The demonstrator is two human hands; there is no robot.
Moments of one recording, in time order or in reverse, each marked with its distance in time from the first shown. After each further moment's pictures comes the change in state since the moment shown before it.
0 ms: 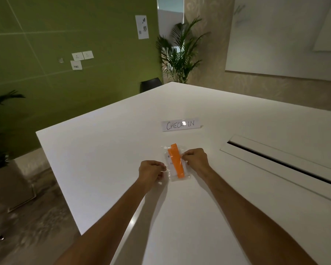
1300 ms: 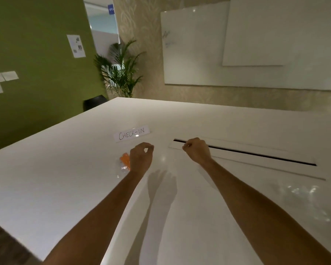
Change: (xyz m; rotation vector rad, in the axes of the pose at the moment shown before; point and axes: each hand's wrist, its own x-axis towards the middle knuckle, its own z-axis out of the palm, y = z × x) left_hand -0.050 0.049 0.093 0.328 -0.004 0.683; right_hand -0.082 0.007 -0.155 -0.436 0.395 -0.006
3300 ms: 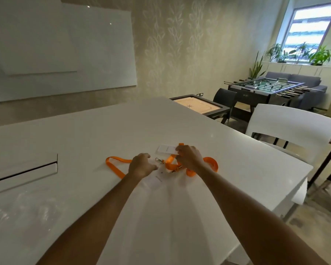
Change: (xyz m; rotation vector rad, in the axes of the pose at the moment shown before) left_hand -0.517 0.446 0.441 0.135 -1.082 0.616; right_hand -0.388 0.490 -0.552 -0.381 0.414 0.581
